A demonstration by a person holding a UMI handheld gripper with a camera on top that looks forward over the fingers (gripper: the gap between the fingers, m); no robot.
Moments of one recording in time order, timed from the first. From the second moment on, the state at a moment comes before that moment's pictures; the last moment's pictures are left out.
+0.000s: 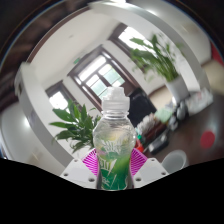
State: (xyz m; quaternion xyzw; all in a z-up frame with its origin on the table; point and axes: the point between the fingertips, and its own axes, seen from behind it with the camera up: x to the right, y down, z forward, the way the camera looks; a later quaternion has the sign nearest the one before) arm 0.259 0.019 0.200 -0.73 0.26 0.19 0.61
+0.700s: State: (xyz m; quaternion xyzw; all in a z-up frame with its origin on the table) arm 0.572 -0.045 0.118 -0.77 0.17 -0.20 0.58
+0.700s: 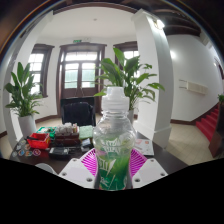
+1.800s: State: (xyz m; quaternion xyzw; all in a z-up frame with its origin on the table) arm 0.402 -0.199 0.159 -0.78 0.10 -0.12 0.61
